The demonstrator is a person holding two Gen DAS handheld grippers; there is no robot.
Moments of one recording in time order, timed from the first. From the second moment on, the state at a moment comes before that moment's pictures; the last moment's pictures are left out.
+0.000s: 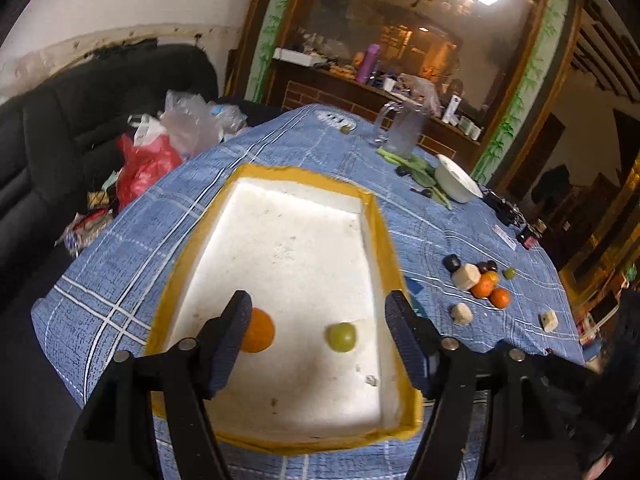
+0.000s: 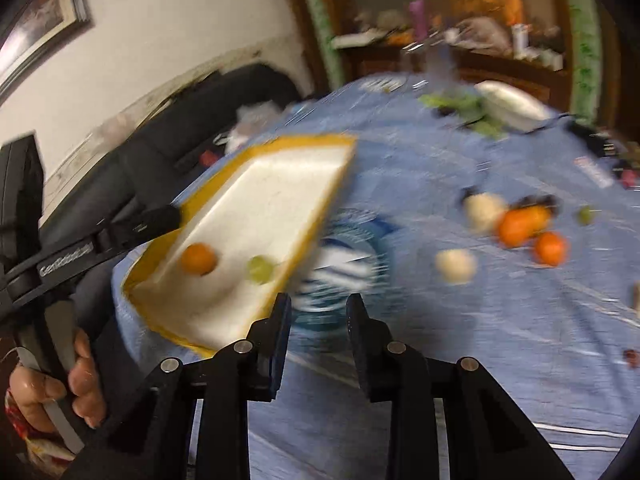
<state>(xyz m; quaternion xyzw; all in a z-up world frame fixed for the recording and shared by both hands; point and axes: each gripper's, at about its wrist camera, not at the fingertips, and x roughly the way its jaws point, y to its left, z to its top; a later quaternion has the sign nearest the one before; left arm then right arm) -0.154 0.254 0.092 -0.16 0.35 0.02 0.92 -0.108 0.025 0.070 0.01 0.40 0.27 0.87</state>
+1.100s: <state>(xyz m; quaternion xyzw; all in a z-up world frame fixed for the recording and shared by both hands) -0.027 0.066 0.017 -0.03 0.46 -0.14 0.88 0.023 -0.108 0.019 0.05 0.44 0.14 0.89</state>
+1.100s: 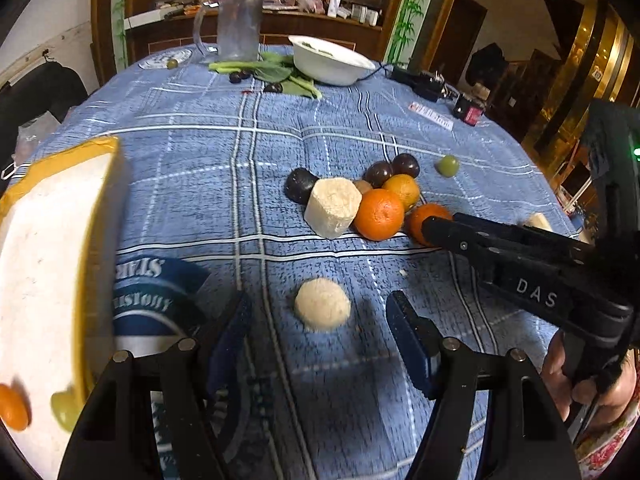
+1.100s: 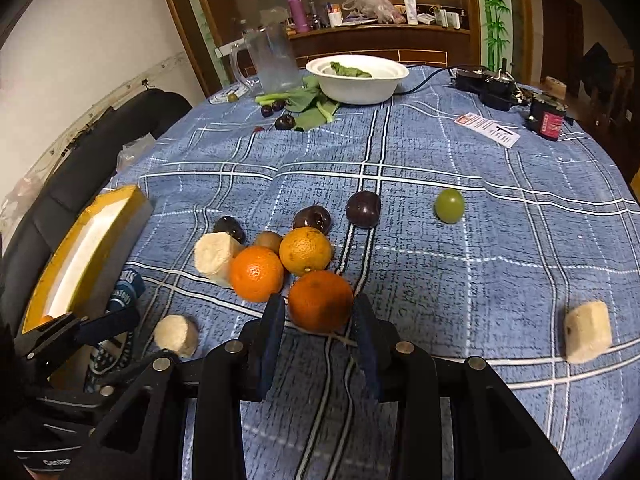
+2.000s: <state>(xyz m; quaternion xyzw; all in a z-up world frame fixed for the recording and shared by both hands) -0.087 0.144 0.074 -0.07 0.38 -0.08 0.92 -0.017 -0.077 0.063 0.05 0.40 0.19 0.90</state>
